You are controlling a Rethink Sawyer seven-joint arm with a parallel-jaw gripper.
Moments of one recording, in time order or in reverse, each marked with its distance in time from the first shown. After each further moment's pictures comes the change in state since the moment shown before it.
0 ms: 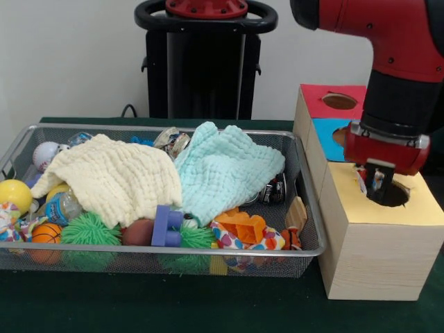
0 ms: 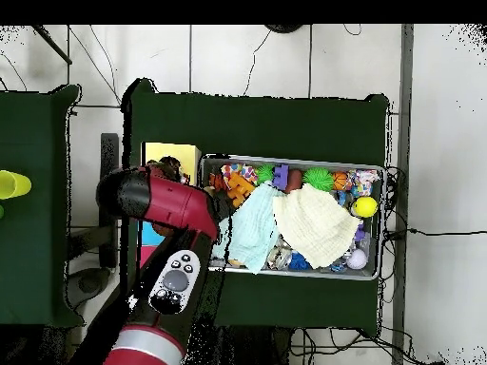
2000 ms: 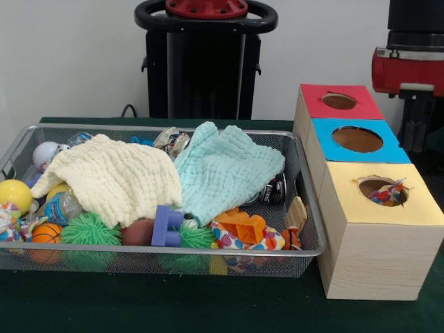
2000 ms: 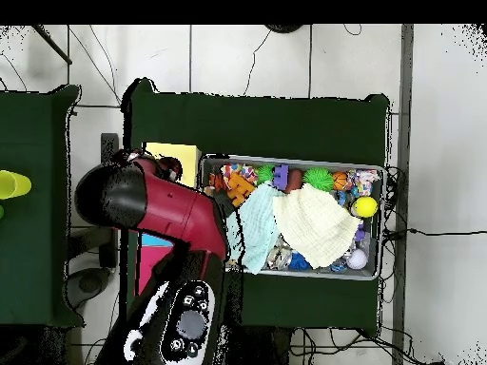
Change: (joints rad) arm -0.051 -0.258 0.071 0.103 -0.008 0.040 0.000
